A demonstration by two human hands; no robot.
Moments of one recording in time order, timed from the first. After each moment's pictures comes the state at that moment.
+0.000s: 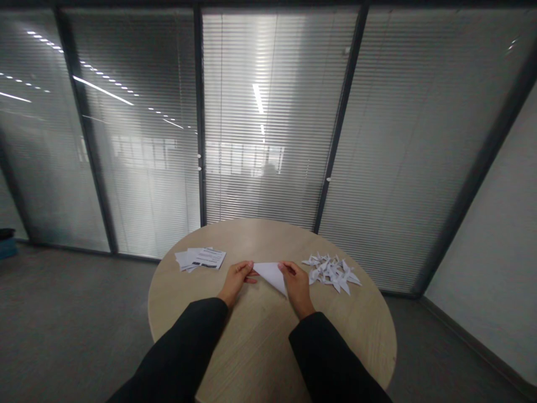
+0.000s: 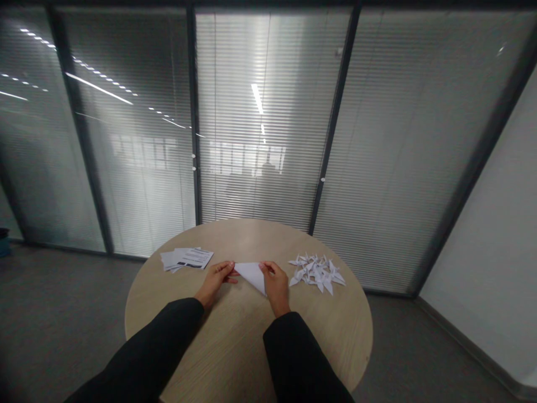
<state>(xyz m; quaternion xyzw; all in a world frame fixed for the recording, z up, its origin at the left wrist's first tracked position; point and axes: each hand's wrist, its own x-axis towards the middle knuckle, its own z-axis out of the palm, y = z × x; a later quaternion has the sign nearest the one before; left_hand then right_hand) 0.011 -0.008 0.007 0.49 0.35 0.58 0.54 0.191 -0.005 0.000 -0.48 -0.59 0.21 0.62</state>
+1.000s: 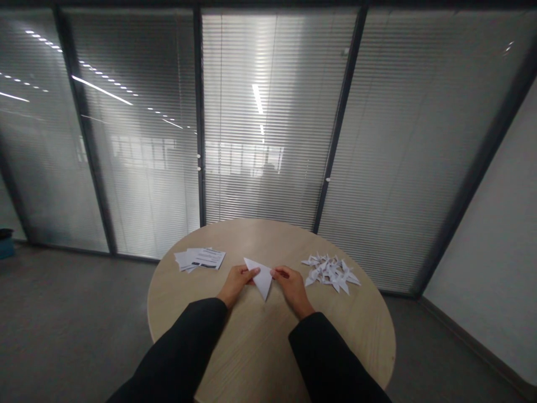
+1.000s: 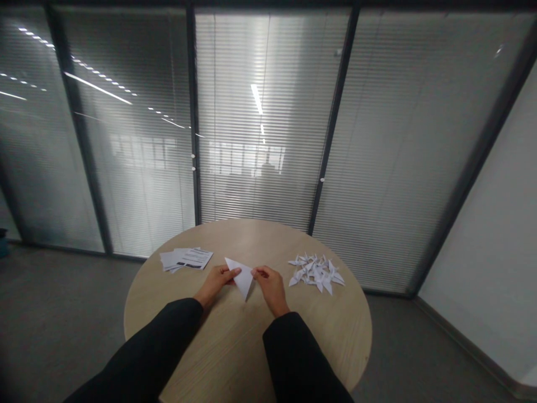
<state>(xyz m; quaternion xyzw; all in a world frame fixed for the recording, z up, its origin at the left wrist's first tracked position) 0.013 -0.011 0.006 0.54 0.36 0.53 0.55 0.187 -0.010 0.001 -0.45 -0.64 0.28 0.55</state>
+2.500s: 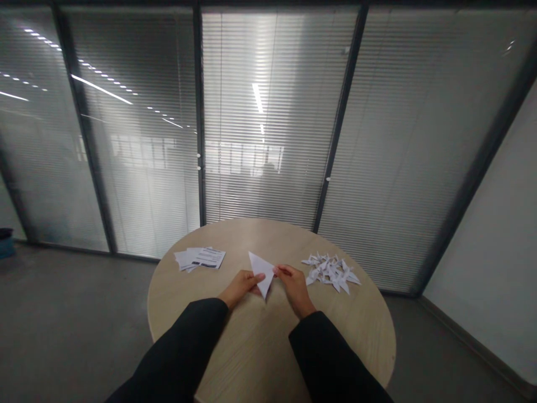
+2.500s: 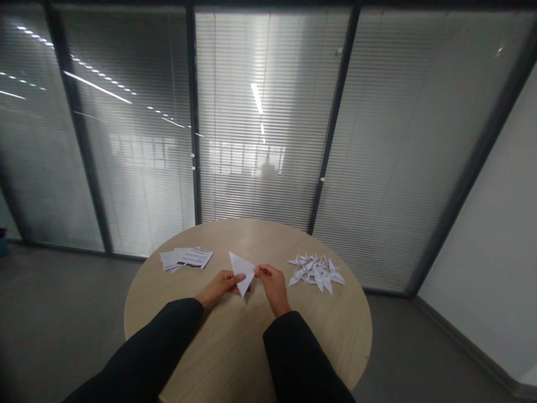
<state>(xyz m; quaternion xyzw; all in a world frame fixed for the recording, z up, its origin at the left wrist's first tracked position) 0.018 -0.023 0.010 0.59 0.34 0.42 0.60 0.190 -0.004 -0.006 -0.41 -0.59 0.34 0.60</state>
